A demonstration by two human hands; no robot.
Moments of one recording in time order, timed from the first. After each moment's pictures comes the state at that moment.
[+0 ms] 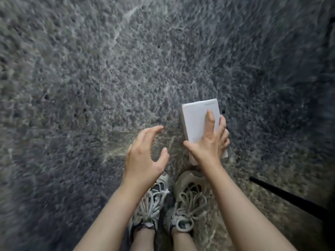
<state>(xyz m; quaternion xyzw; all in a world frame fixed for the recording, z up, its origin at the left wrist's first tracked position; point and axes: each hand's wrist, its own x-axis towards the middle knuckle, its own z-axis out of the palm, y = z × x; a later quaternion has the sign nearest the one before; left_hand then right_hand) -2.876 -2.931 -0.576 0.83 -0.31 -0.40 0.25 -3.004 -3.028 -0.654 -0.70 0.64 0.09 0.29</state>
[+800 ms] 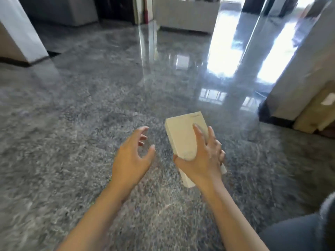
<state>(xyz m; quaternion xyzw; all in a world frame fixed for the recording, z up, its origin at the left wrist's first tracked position) -2.664 -3.025 0.121 0.82 -0.35 0.00 0.45 -2.774 -3.166 0.106 -0.87 0.35 -0.24 0.23</state>
